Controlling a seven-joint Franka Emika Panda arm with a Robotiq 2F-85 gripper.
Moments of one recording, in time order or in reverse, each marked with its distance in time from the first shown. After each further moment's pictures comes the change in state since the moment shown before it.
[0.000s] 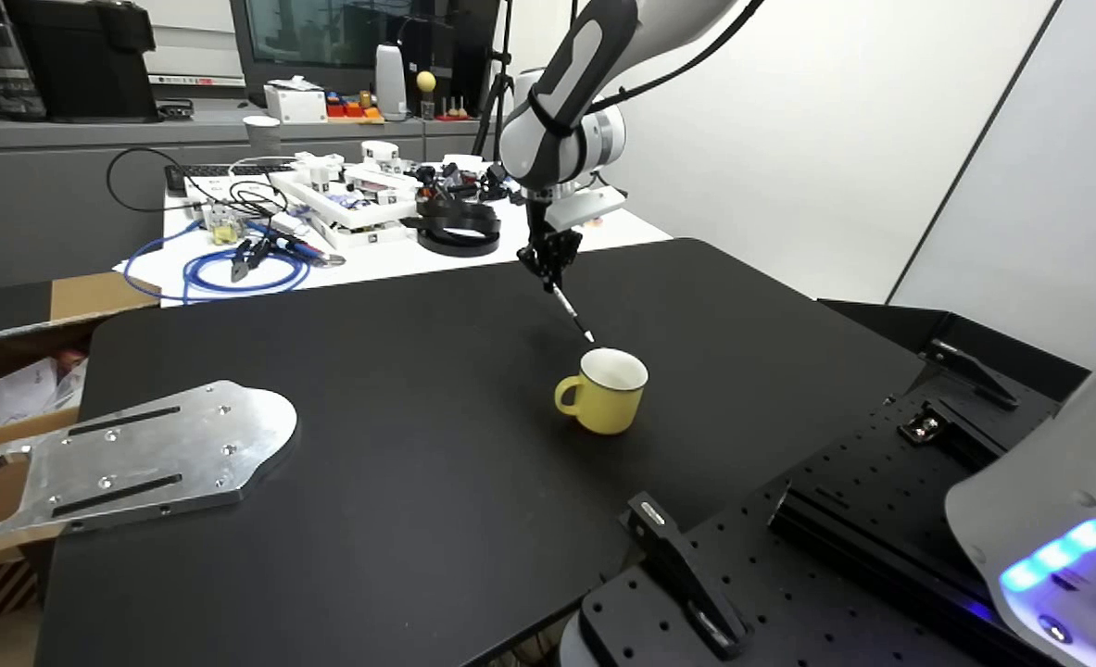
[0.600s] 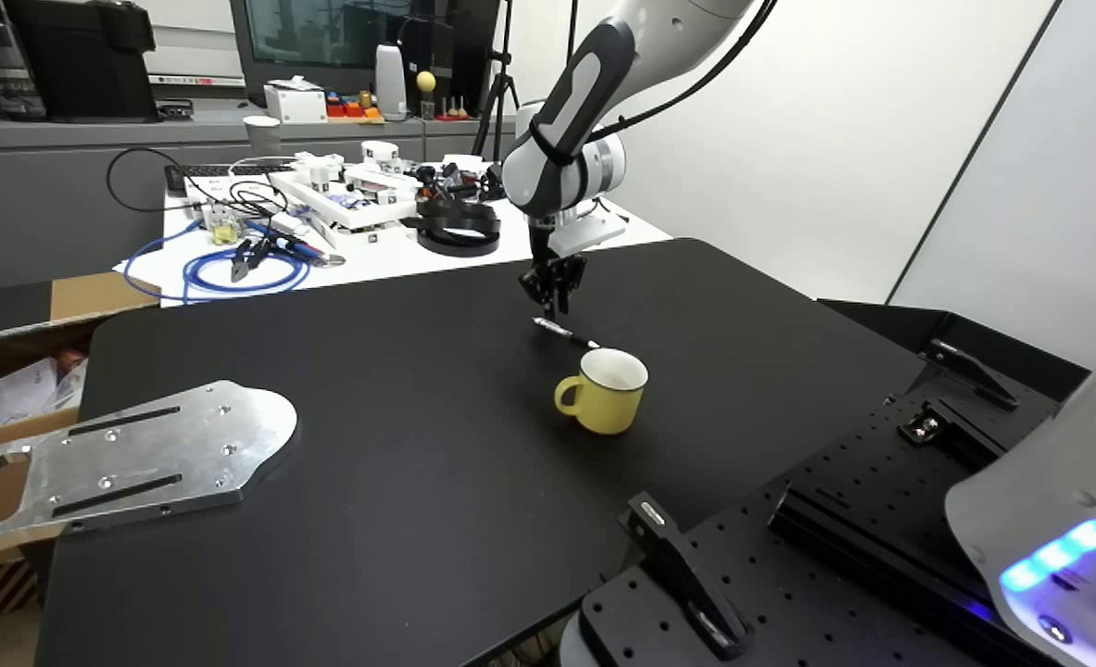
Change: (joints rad) arm -0.014 0.058 0.019 0.003 0.002 0.000 -0.005
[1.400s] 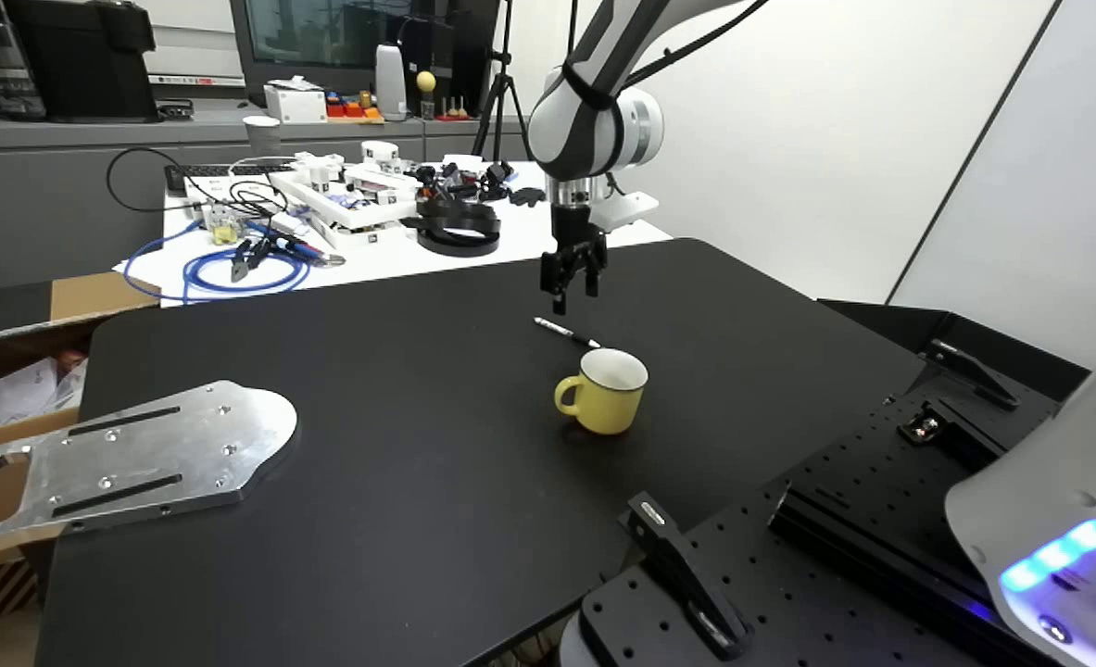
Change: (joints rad) arm -0.076 -0.271 0.086 -0.367 0.006 0.030 -0.264
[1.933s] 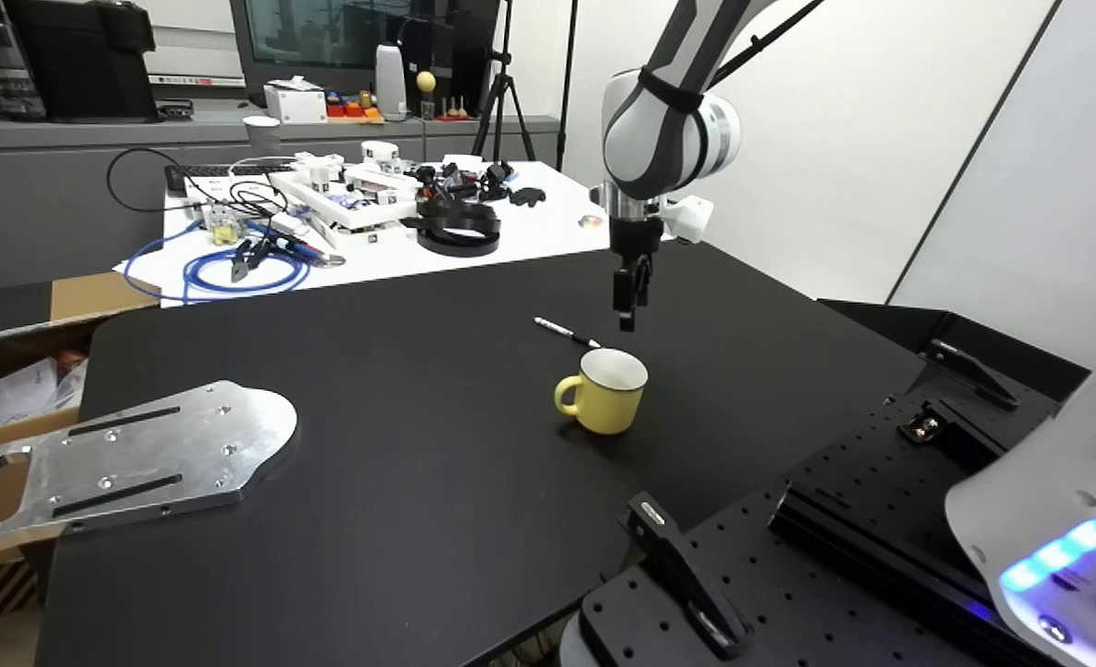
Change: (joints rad) arm -0.074 -0.155 -0.026 -0.322 -0.151 0.180 -0.209
